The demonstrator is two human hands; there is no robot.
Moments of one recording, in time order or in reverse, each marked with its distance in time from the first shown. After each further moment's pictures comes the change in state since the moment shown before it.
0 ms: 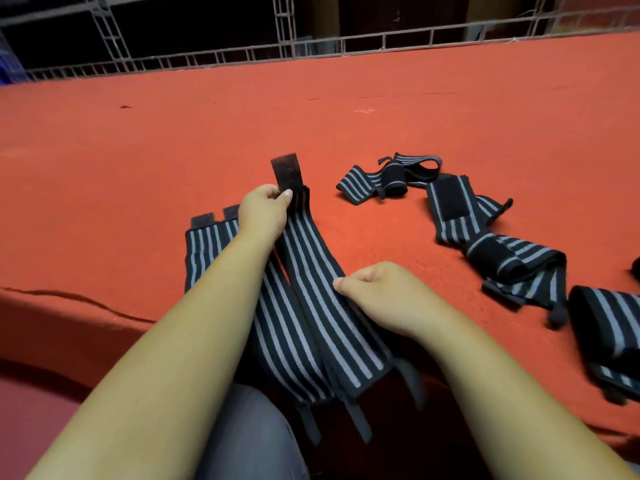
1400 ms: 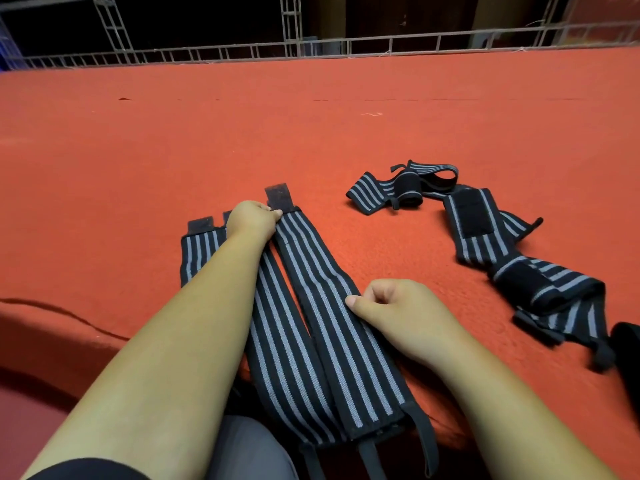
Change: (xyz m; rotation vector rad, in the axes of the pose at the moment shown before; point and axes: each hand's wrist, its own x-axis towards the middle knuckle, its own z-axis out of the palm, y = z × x) left_hand 0.063 -0.031 -0.006 0.223 -0.019 -0.258; right_hand 0.039 0.029 0.007 -0.067 0.149 -0.059
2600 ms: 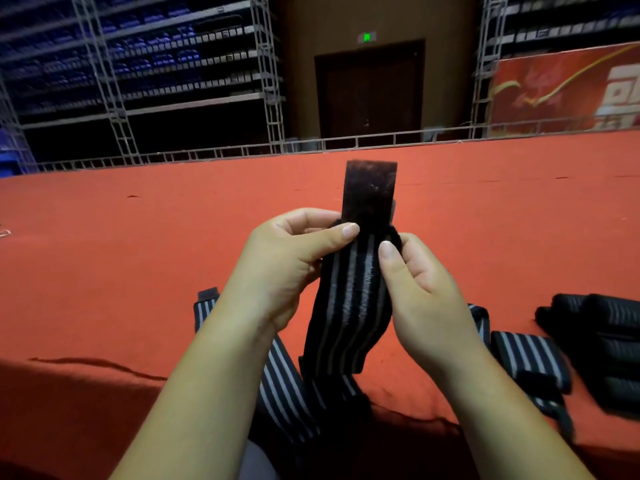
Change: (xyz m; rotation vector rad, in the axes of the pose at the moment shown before) left_hand -0.352 0.131 -0.140 -0.895 -0.515 0.497; right_hand -0.172 -0.122 -0.105 0.564 0.466 -0.383
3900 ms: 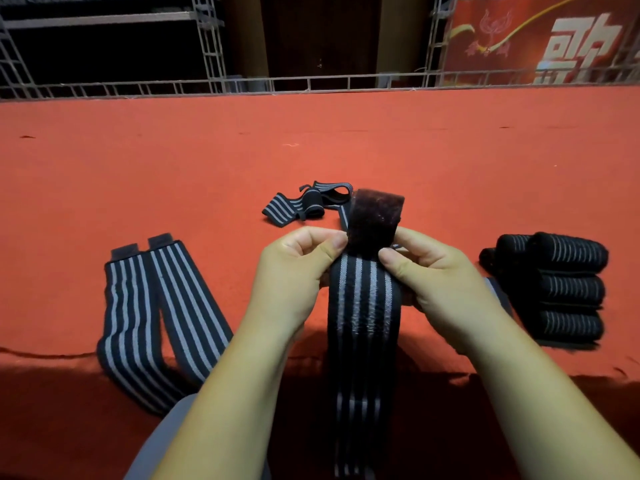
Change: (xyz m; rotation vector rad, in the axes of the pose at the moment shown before) left_hand 0.012 -0.150 0.048 -0.016 0.031 -0.084; right_hand -0.001 0.092 -0.086 0.163 -0.114 0.274
